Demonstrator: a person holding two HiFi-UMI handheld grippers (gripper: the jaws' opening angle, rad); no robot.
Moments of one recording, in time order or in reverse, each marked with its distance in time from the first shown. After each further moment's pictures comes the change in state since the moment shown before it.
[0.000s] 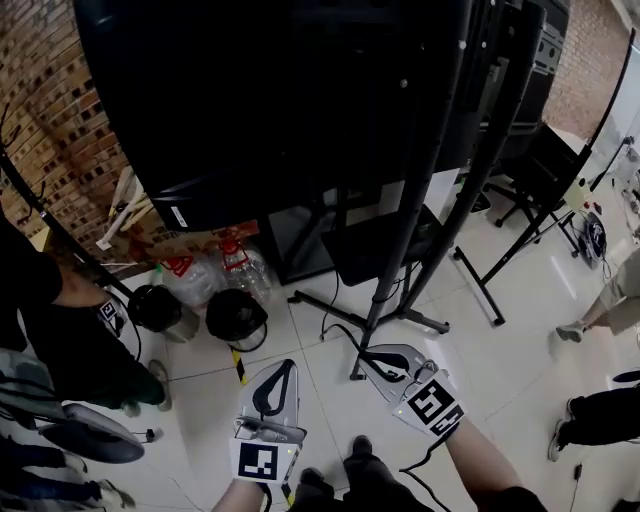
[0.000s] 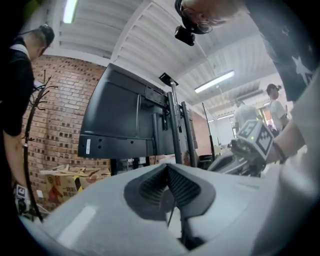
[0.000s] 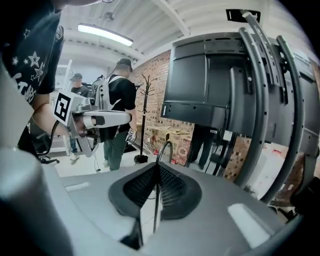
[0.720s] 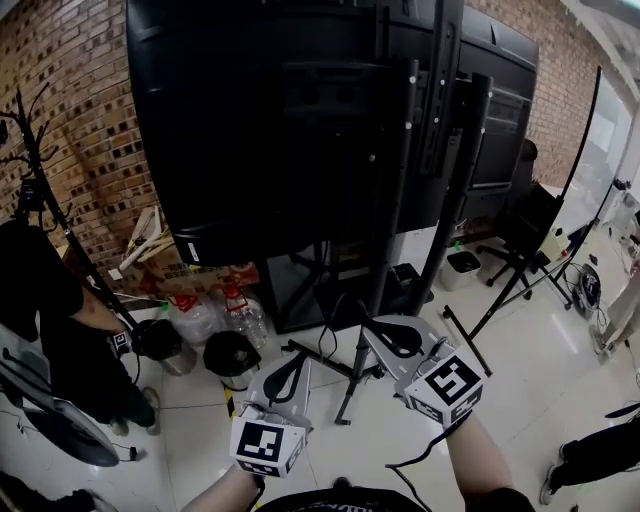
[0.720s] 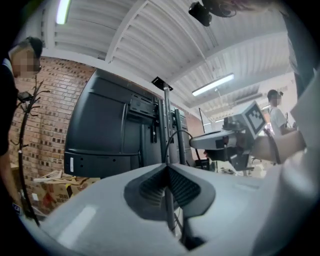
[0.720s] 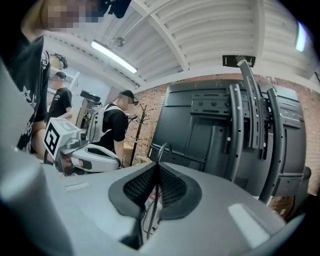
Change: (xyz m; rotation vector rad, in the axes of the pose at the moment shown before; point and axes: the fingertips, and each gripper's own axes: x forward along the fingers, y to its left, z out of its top) left arm 0.037 -0.056 0.081 -0.004 -0.031 -0.026; right arm -0.098 -0.067 0.151 -0.105 -0.289 -0.104
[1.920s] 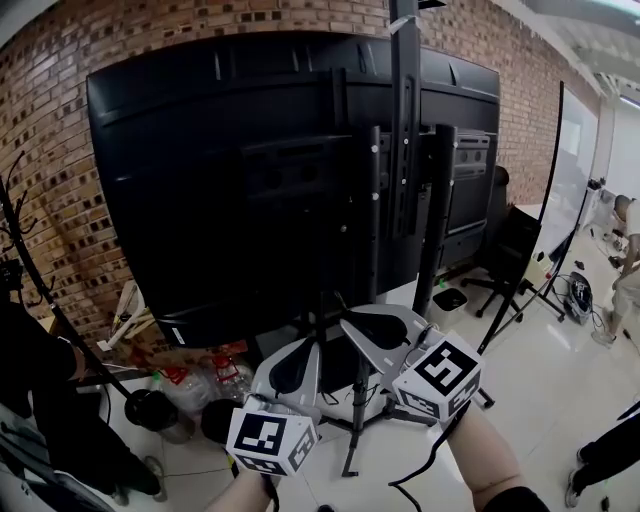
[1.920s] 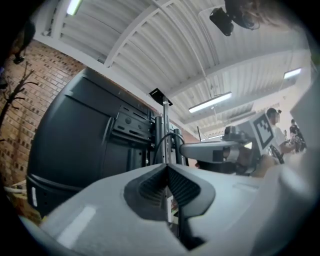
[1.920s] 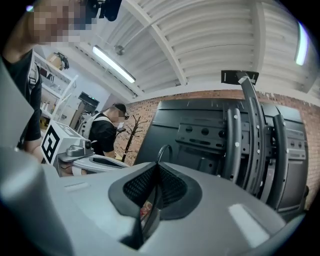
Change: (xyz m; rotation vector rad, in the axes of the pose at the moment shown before) left arm 0.105 0.011 0.128 -0.079 -0.159 -0.120; right arm 0.039 -0.078 0.109 -0.069 -0.136 -0.061
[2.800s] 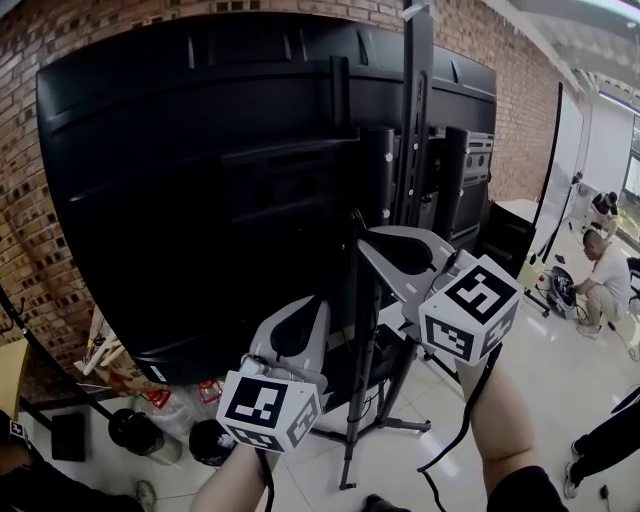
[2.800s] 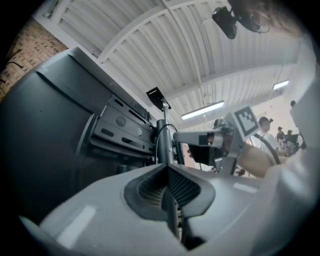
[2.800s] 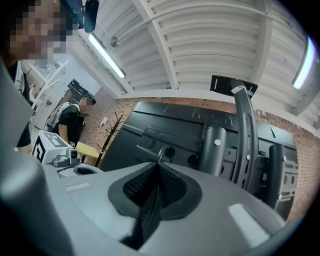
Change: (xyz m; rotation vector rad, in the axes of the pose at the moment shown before) left arm 0.105 0.043 0.037 -0.005 -0.087 -0.171; right arm 0.058 -0.127 0.064 -0.084 -0.004 -0.174
